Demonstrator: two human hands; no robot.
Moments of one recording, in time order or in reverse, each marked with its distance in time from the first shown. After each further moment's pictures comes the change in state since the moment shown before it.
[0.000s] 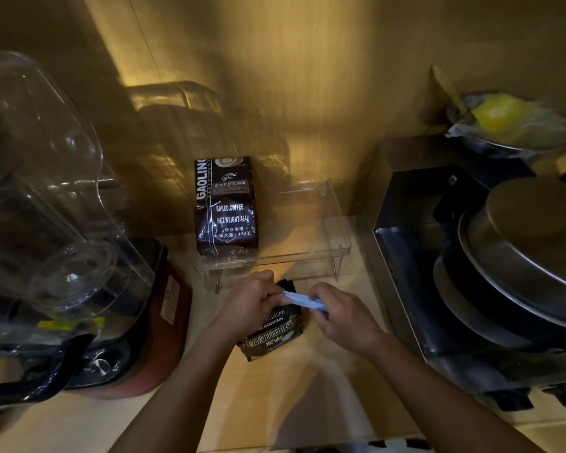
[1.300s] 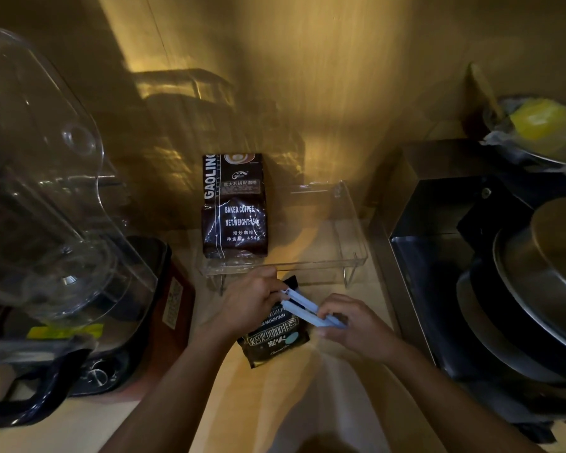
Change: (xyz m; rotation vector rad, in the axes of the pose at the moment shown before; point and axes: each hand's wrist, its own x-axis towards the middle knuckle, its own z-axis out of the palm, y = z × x) left_hand 0.017 -0.023 -0.009 0.092 0.000 0.050; right_hand 0.015 0.024 0.001 0.407 -0.255 0.097
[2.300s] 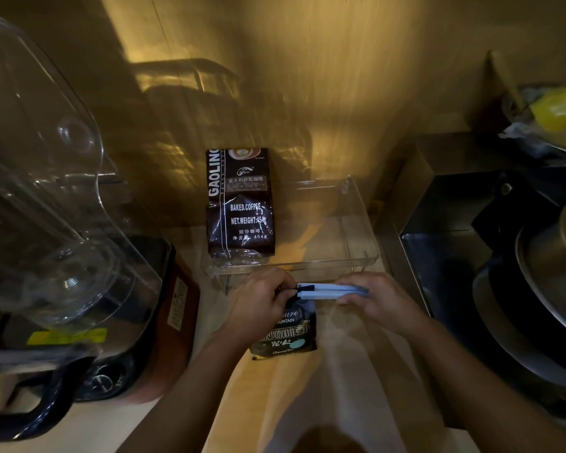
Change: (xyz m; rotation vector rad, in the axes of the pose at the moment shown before) left_hand -0.003 0.000 0.009 -0.142 0.167 -0.141; right_hand 0.021 -0.004 -0.031 -0.192 0.136 0.086
